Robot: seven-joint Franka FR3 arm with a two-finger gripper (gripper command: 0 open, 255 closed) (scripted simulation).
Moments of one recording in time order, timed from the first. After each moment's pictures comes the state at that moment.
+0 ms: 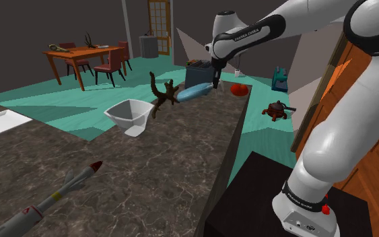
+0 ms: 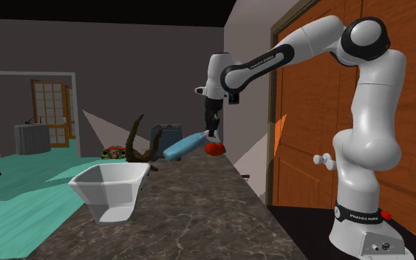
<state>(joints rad) -0.07 -0.17 -0.25 -2.14 -0.30 2.20 -0.60</state>
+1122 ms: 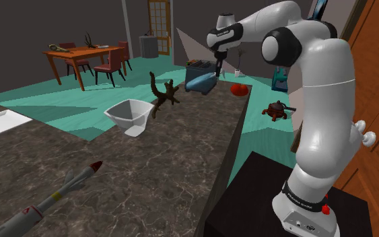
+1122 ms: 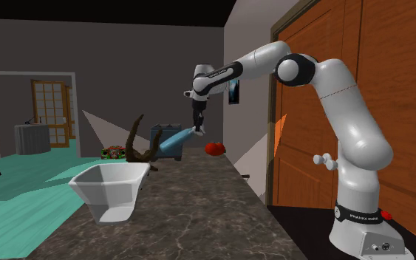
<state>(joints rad) -0.27 0.40 -0.36 -1.44 0.01 2.12 -1.01</state>
